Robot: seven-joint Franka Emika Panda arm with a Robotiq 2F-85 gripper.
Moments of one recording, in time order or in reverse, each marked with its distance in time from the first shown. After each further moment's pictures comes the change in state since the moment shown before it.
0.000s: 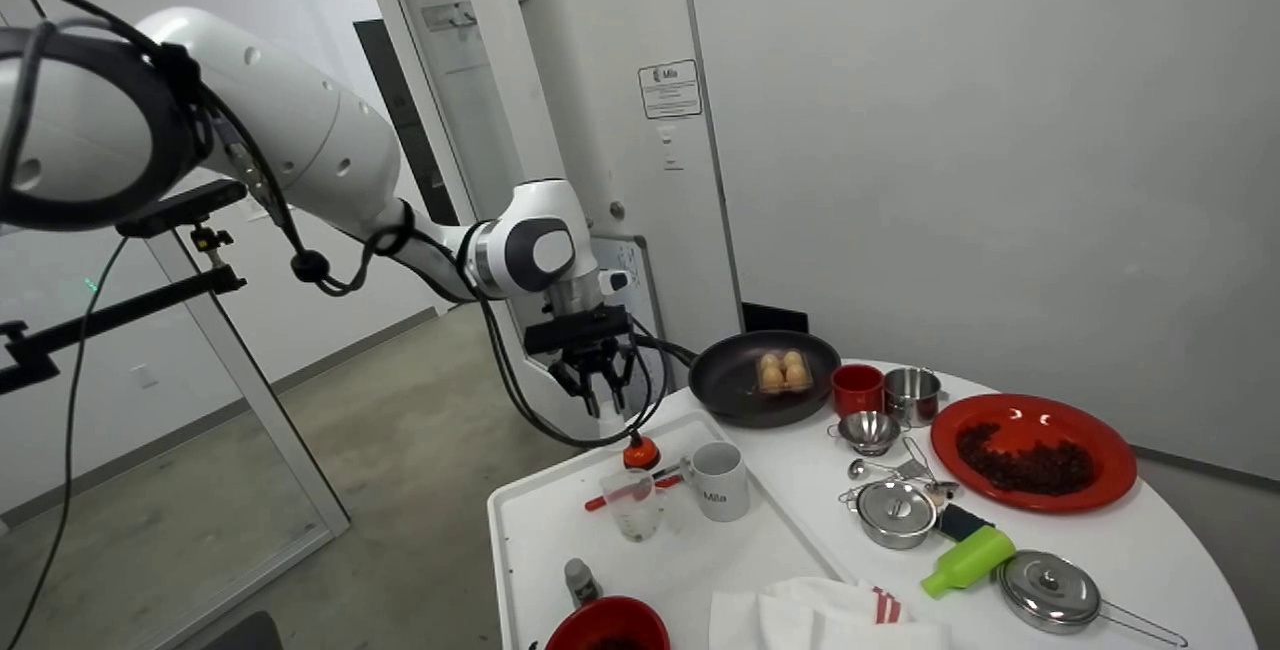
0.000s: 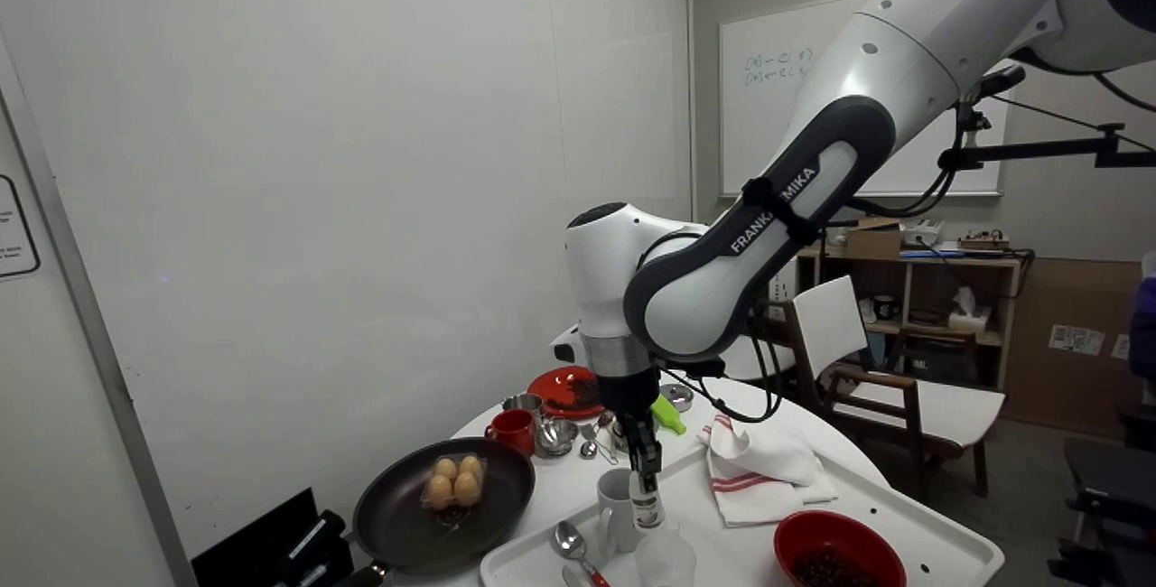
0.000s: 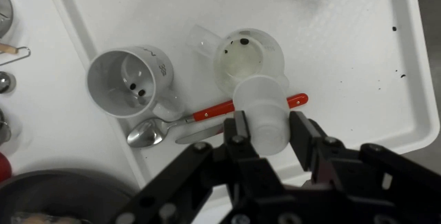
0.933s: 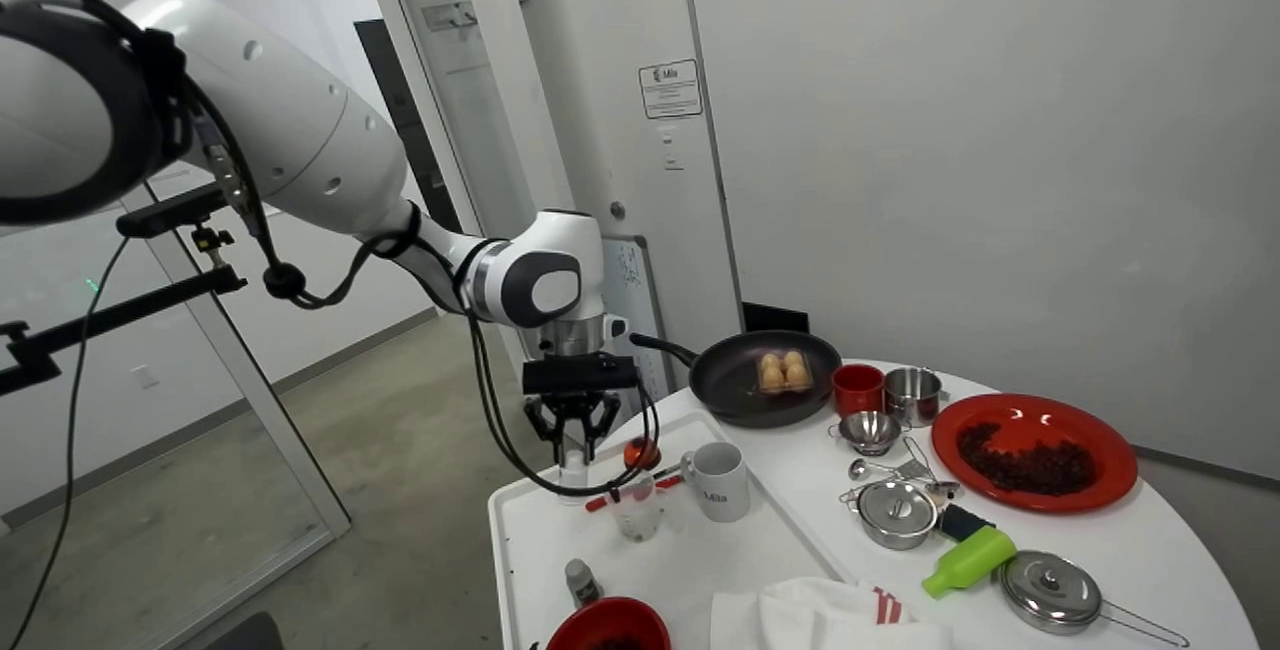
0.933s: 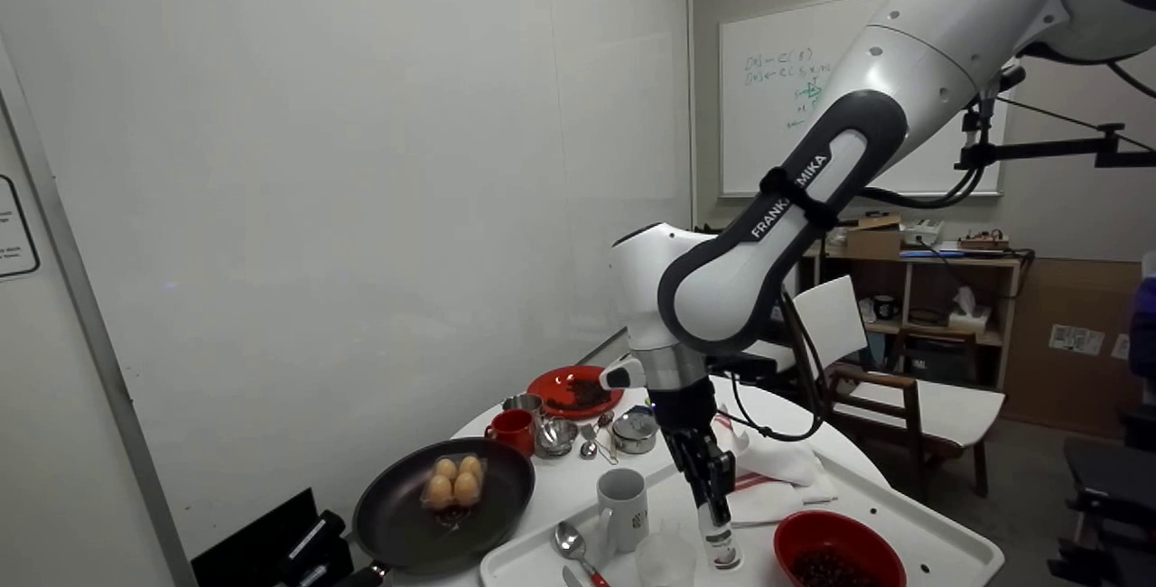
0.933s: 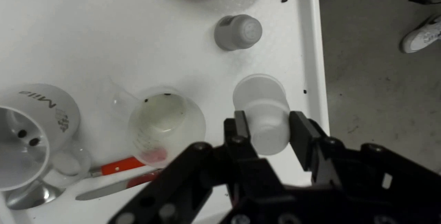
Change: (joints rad) arm -0.158 -0.044 0.109 -0.157 0.139 -0.076 -0.301
